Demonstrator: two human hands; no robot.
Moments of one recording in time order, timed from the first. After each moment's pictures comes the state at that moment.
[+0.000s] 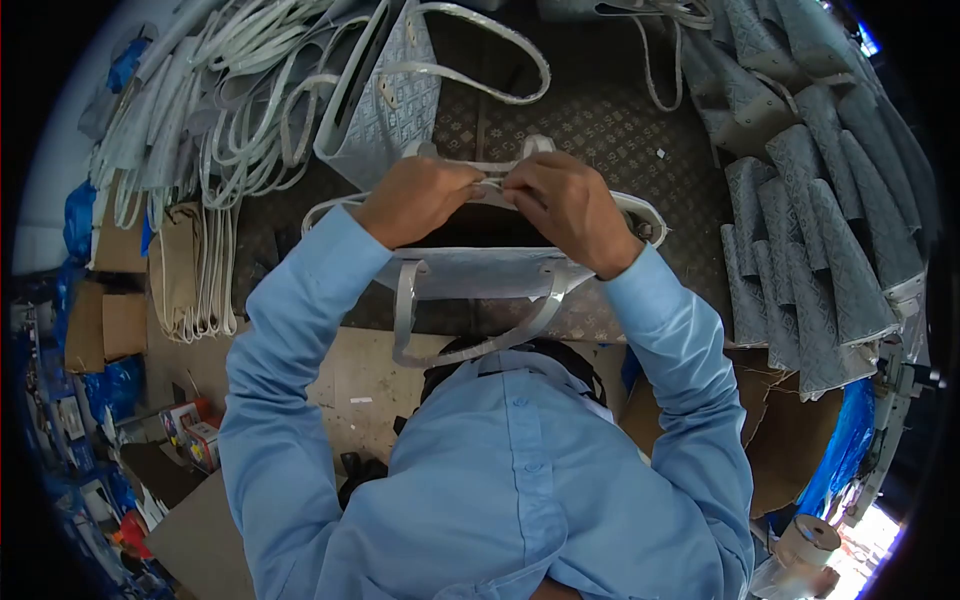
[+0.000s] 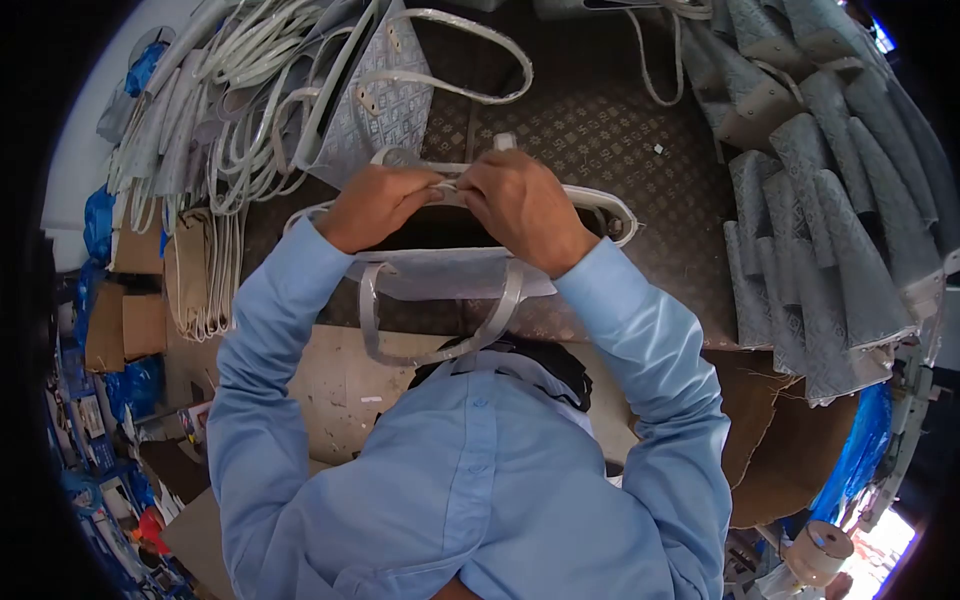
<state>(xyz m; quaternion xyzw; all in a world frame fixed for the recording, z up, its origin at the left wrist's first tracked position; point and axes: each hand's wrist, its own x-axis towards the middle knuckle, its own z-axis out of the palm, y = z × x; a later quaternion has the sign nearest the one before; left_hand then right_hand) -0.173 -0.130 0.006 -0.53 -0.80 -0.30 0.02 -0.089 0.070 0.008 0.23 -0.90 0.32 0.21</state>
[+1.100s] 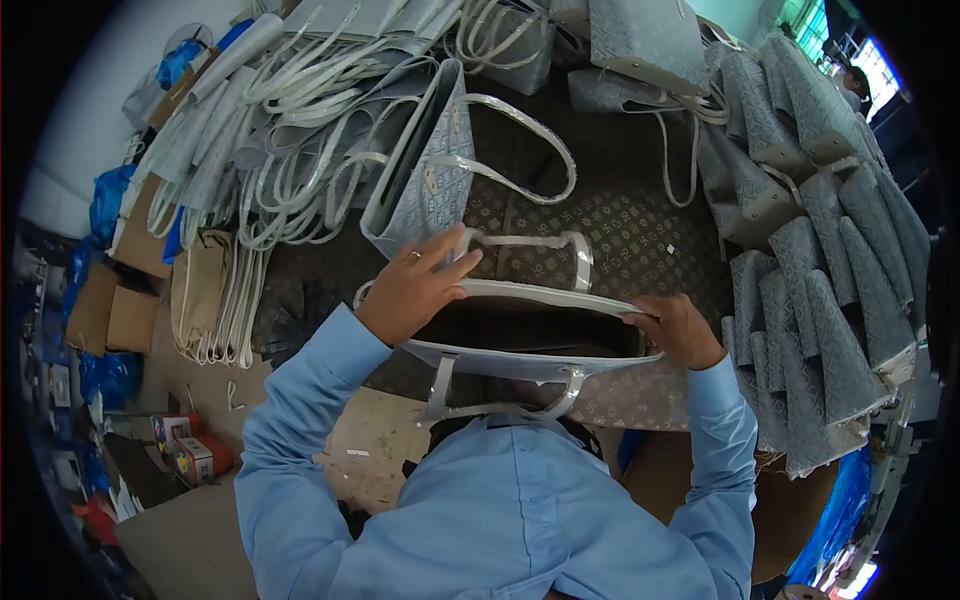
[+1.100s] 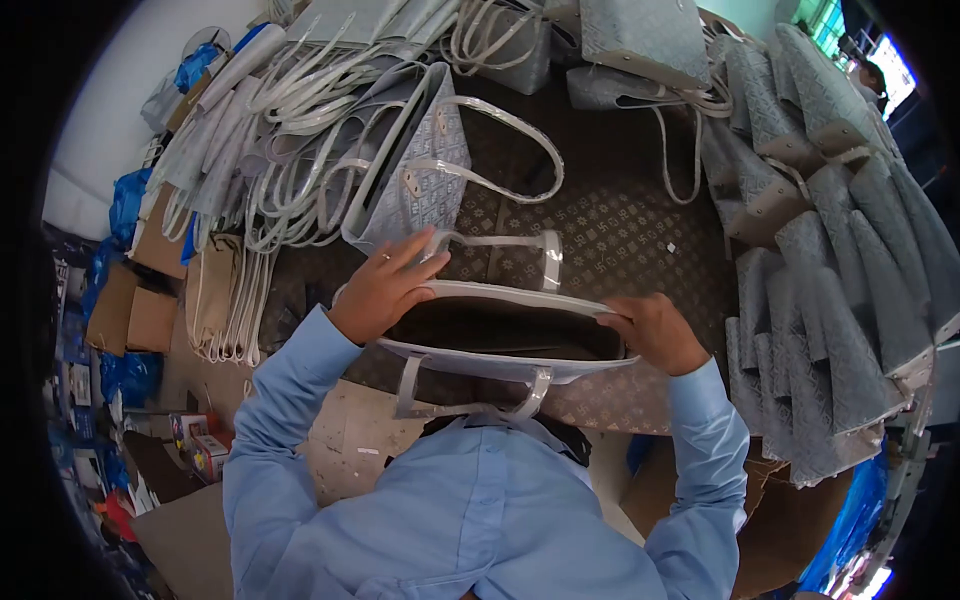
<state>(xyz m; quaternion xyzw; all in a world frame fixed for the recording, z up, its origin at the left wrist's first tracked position) -0.167 -0.174 0.016 -0.49 -0.85 -0.14 0.11 -0.051 0.173 0.023 0.13 -0.94 0.32 0.00</state>
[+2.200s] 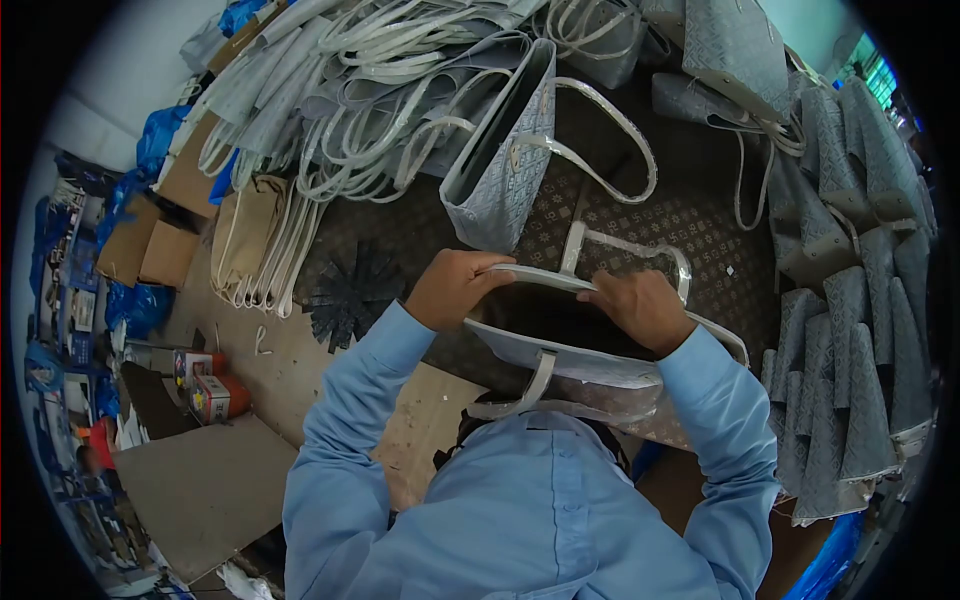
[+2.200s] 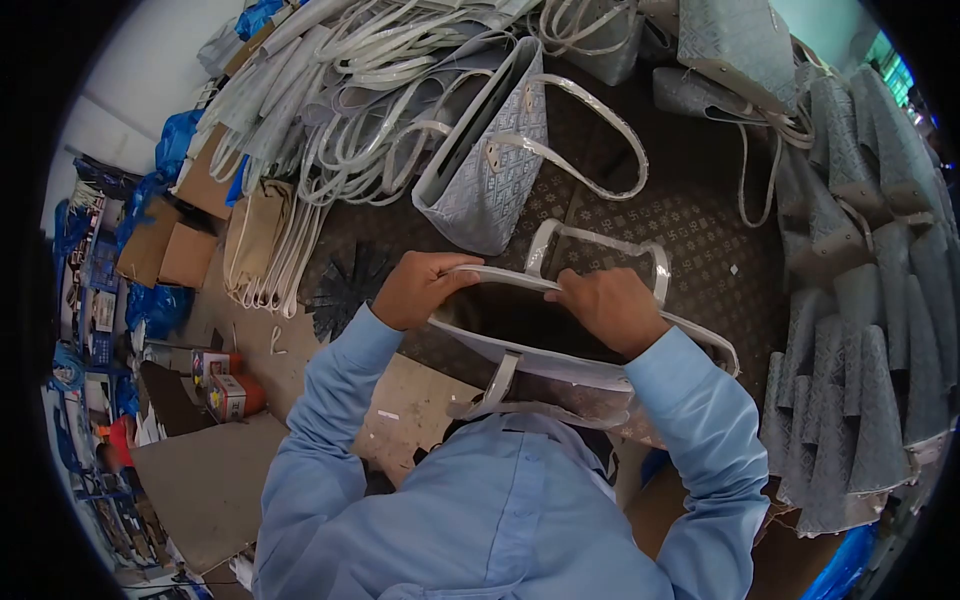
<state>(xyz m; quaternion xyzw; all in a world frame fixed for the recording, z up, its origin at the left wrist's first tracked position) -0.150 -0.201 0.000 -0.23 -0.85 -0.46 -0.08 -0.119 0.067 0.006 0.31 -0.94 0.14 0.08</state>
